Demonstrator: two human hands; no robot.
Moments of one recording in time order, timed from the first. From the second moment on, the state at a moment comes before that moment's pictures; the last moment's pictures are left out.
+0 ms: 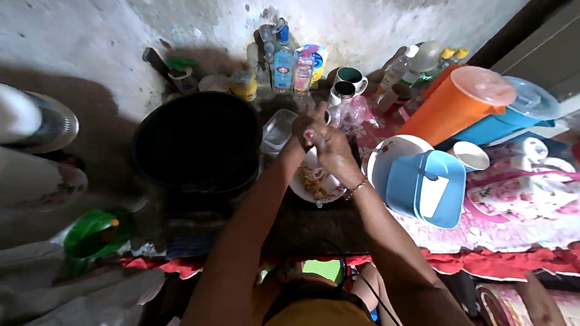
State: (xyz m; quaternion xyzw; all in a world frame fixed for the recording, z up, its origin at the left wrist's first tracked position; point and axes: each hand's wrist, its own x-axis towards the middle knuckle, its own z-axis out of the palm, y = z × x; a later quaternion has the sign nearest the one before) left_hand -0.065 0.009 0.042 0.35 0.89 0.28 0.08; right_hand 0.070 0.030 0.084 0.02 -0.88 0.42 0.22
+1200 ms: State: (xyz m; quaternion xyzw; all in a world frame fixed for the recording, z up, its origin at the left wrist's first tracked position) left_hand -0.046 -0.048 -0.012 0.14 0.71 0.68 0.12; right_hand 0.042 0.073 -0.017 -0.24 -0.84 0.48 0.03
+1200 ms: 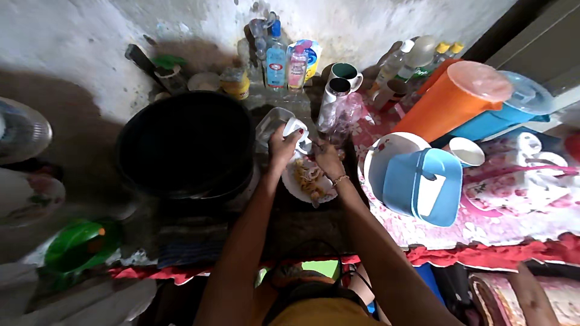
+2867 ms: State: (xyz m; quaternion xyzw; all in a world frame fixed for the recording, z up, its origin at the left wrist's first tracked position) left_hand 0.028 -0.048 -0.014 0.19 0.70 0.68 0.14; right_hand -0.004 0.041 0.078 -0.36 -0.78 0.51 0.03
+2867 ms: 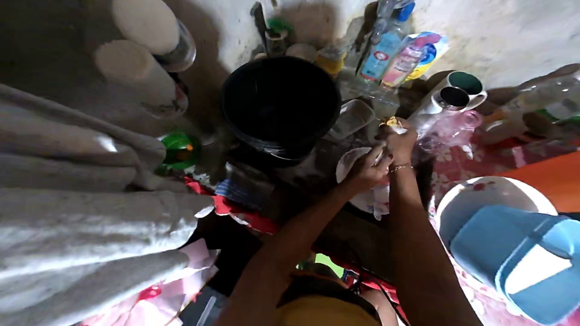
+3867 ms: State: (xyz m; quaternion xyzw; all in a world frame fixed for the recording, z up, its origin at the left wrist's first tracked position) left_hand 0.080 -0.102 0.001 0.28 0.89 0.20 0.30; right_hand -0.003 0.021 -0.022 -0.03 -0.89 0.43 -0.14
